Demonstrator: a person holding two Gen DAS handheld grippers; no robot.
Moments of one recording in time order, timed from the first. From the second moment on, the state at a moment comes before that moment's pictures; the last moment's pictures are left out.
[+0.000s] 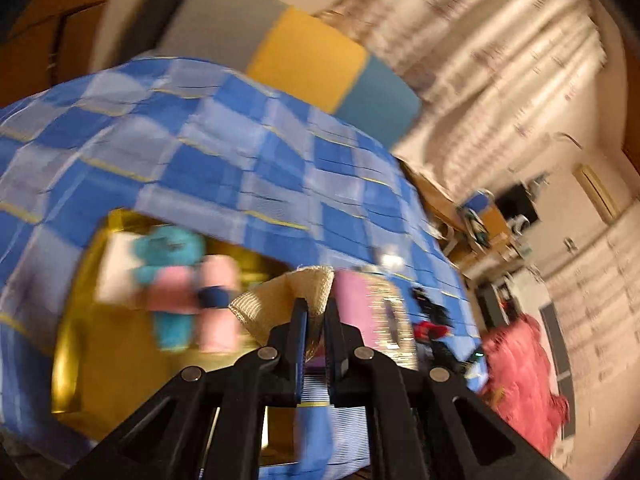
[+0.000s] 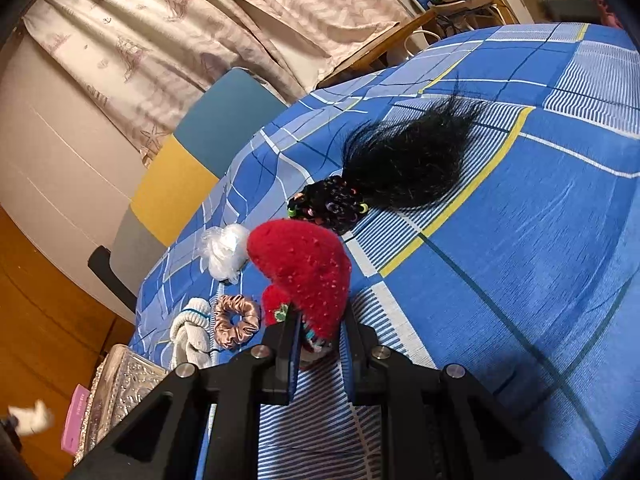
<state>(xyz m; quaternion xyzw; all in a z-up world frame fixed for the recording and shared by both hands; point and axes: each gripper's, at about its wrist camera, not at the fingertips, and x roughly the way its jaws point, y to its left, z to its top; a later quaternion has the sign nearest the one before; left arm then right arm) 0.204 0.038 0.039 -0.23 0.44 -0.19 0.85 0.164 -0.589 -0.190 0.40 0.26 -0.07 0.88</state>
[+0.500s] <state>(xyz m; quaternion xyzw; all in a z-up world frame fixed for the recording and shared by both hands) 0.188 0.127 -0.084 -0.21 0.45 -0.02 0.87 0.168 -0.583 -0.186 0.37 0.29 -0.10 0.88</state>
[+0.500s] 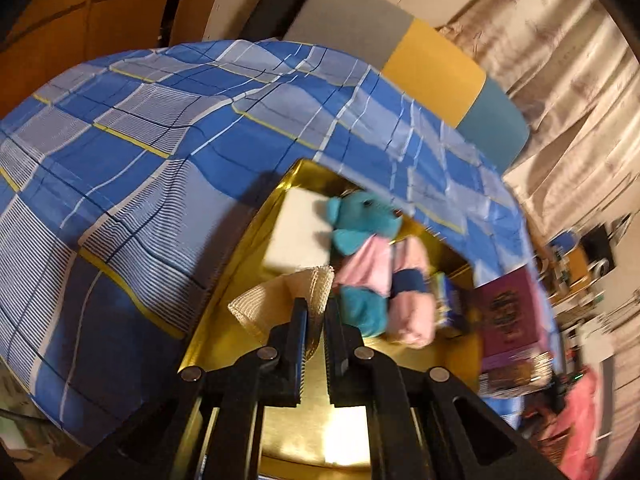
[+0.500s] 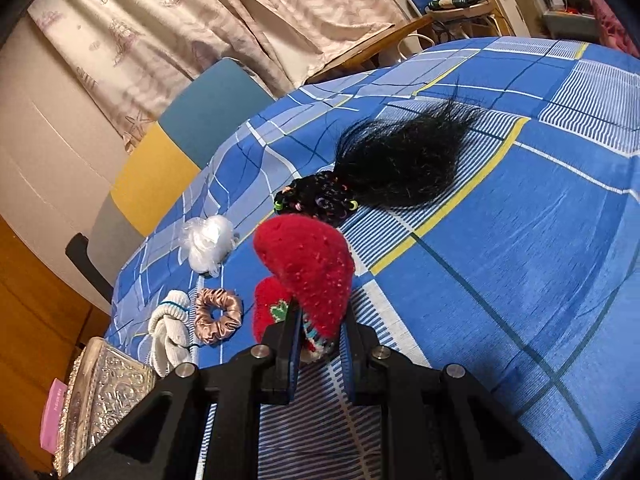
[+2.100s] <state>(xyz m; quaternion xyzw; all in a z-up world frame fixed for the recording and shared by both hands) 0.131 0.127 -0.076 -0.14 0.42 0.00 0.90 0.118 -0.347 0.022 0.23 0.23 0.19 0.93</state>
